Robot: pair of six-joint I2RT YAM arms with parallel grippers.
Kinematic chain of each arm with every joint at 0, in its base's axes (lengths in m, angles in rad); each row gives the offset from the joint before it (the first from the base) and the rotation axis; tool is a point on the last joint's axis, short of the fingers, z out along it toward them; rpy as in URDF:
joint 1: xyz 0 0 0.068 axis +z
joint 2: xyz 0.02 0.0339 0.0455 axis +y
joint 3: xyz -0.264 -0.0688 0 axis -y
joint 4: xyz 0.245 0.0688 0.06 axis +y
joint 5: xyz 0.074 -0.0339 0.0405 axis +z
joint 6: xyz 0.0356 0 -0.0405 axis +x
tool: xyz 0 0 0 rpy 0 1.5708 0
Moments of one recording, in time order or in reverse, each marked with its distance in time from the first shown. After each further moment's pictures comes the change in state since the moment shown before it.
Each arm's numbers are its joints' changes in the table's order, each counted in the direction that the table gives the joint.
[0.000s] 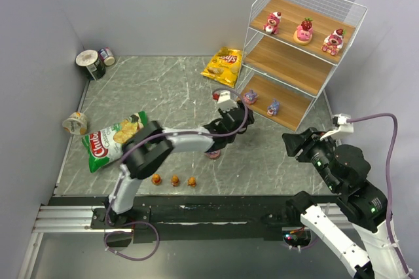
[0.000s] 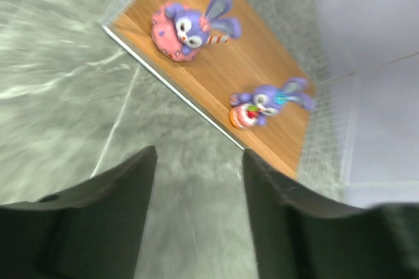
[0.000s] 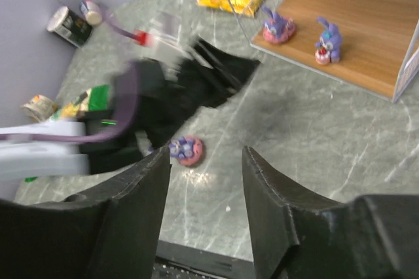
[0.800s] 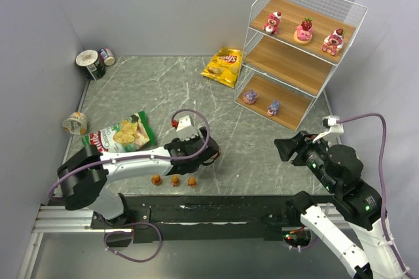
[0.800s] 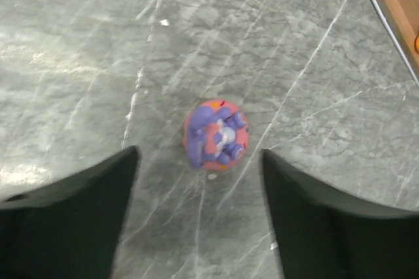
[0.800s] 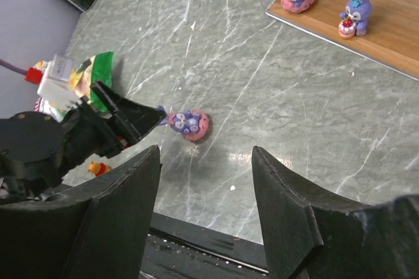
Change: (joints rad) left arm -0.111 -0.656 -0.506 0.732 0.158 -0.348; right arm 0.000 -0.014 -0.064 0.007 0.096 0.003
